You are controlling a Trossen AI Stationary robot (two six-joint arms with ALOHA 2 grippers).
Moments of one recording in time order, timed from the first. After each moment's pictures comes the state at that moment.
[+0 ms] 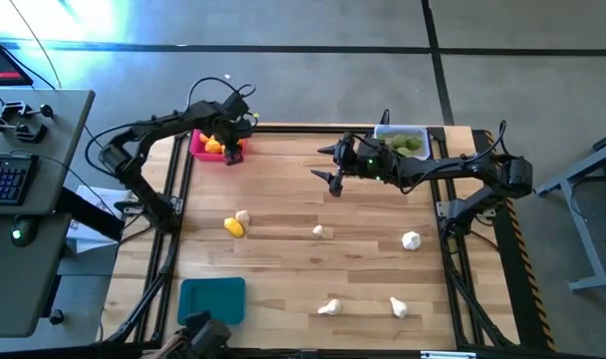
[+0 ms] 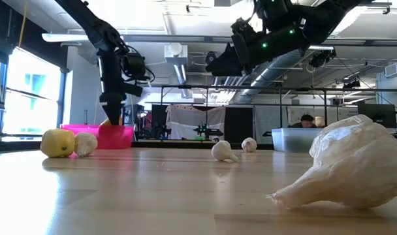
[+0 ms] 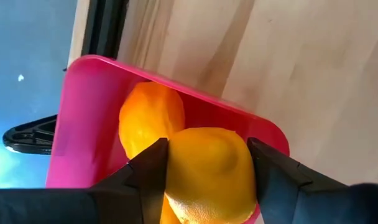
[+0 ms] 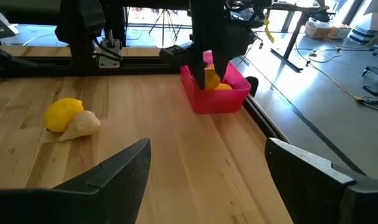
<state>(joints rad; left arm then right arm) 0.88 1.64 1.11 -0.79 -0.10 0.61 -0.29 1.50 0.82 0.39 0.00 -0.14</state>
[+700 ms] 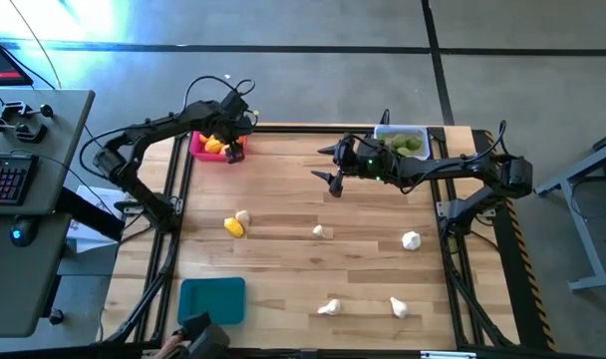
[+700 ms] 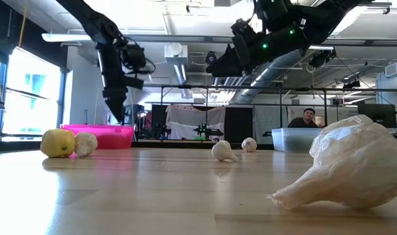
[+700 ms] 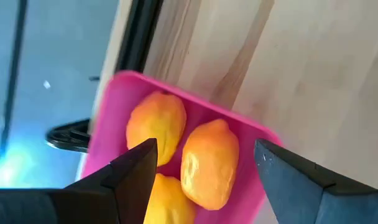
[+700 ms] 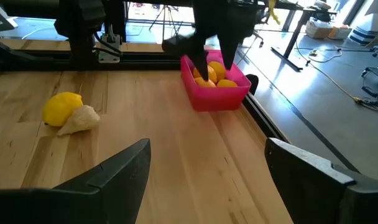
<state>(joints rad) 0.85 1.58 1.11 -0.76 -0.14 0.57 -0.29 1.50 0.82 0.38 0.00 -0.16</state>
